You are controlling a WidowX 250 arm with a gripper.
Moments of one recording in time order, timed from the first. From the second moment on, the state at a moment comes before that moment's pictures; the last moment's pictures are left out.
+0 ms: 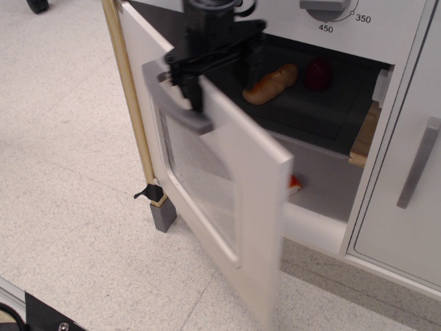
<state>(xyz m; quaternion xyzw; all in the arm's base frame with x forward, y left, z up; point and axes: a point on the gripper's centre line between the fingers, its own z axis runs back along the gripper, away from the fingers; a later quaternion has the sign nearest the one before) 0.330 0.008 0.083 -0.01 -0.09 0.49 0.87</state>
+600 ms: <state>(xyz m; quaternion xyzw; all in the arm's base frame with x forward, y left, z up) 0.339 -0.017 0.083 -0.02 -0.10 0.50 0.86</state>
